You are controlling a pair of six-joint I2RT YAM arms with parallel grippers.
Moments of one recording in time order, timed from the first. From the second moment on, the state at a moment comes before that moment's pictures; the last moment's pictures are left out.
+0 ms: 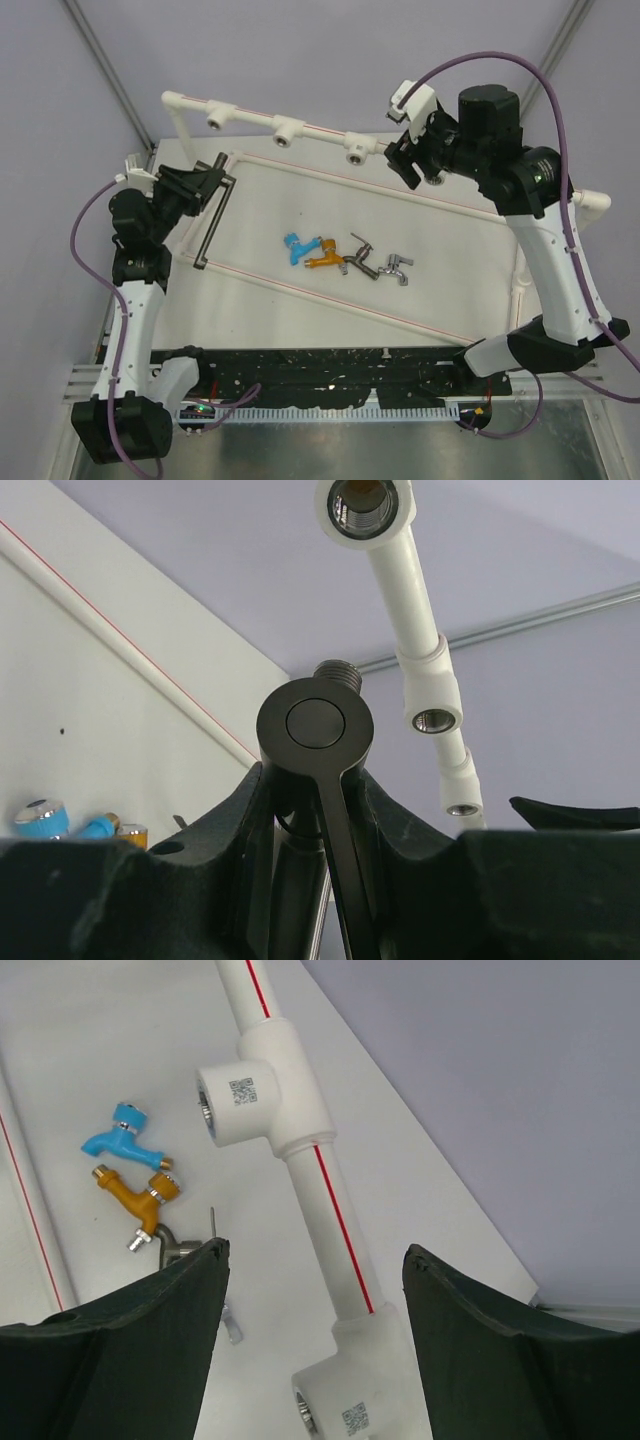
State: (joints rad) left arm 0.10 0.92 0.86 0.07 0.48 -1.15; right arm 0.50 1.42 2.05 -1.03 -0.14 -0.48
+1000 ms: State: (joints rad) left arm 0.19 1.13 1.15 -0.07 0.51 -1.34; right arm 0.45 1.66 2.14 -1.16 -0.21 -0.82
